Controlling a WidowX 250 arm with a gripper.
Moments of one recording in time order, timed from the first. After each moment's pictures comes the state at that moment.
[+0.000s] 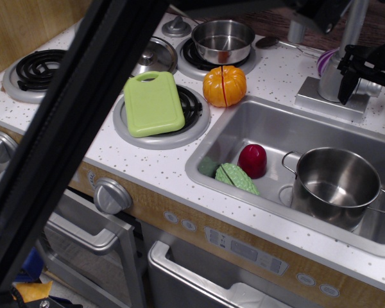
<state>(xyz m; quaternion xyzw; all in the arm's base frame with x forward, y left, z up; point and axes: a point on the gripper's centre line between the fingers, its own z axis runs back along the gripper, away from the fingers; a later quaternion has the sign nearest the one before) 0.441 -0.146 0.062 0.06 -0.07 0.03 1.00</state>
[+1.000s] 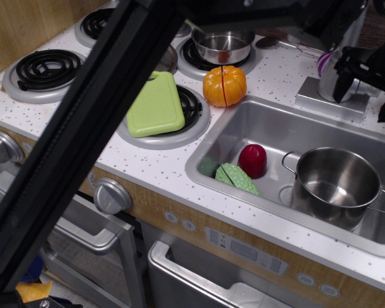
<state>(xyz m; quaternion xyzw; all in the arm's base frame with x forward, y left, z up) 0.455 -0.139 0.055 0.09 -0.10 0.01 0.99</state>
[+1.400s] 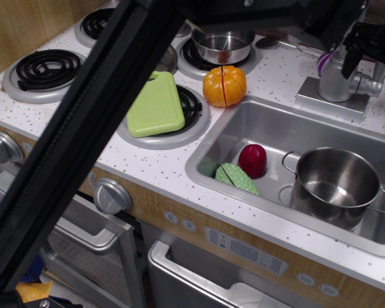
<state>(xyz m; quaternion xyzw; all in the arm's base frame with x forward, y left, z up) 0.477 -0.141 0.077 0.09 -0.16 0.00 0.98</state>
